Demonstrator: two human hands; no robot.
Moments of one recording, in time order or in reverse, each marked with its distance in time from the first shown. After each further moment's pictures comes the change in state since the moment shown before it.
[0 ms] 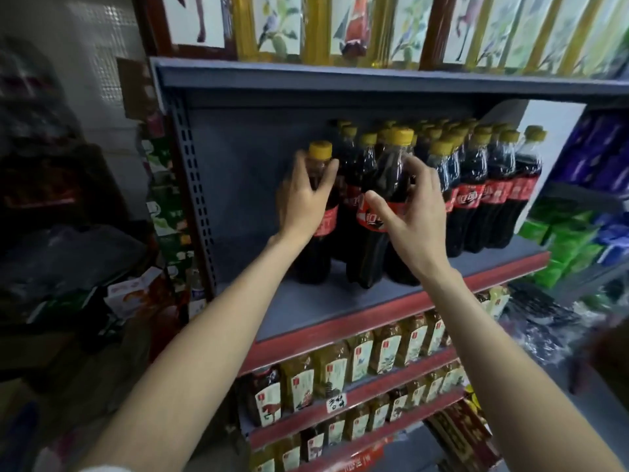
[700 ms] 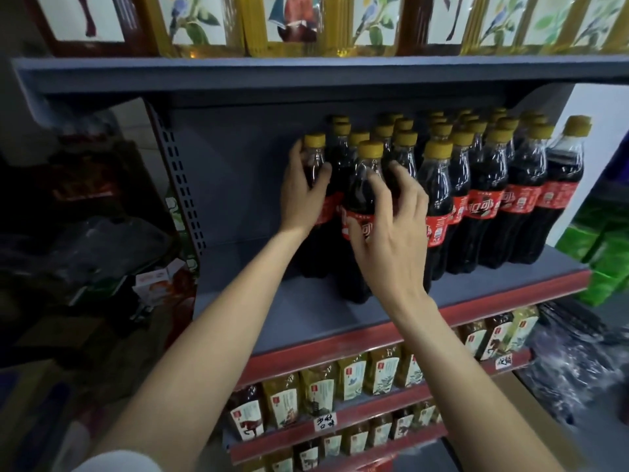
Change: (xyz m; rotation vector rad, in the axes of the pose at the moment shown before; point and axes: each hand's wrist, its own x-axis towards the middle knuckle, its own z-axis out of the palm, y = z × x) left_hand 0.035 -0.036 0.064 -0.070 -0.004 -0.141; right_hand 0.003 0.041 0.025 -0.296 0.090 -0.275
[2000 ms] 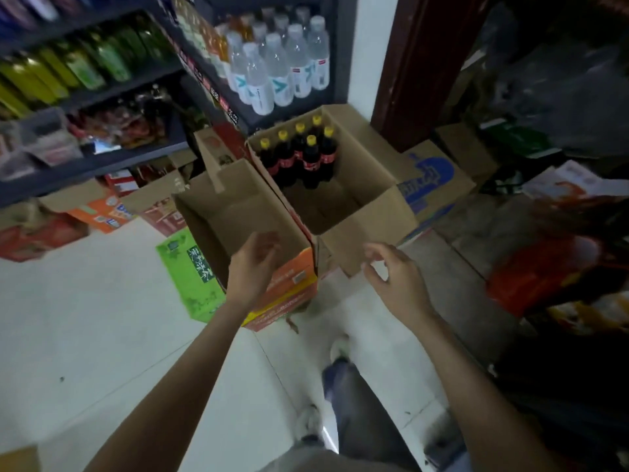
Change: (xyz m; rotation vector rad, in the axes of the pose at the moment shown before) left_hand -0.513 -0.118 -0.752 0.658 0.911 -1.058; right_hand -0.355 -0.669 0.195 1.073 -1.455 -0.473
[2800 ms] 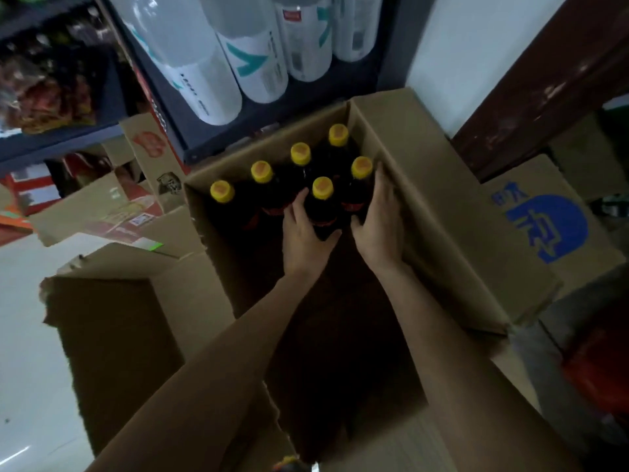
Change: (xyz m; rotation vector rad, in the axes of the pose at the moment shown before) left_hand 0.417 -0.130 0.238 0.157 0.046 -0.097; right_hand 0.451 0.172 0.211 -0.071 -0.015 0.196
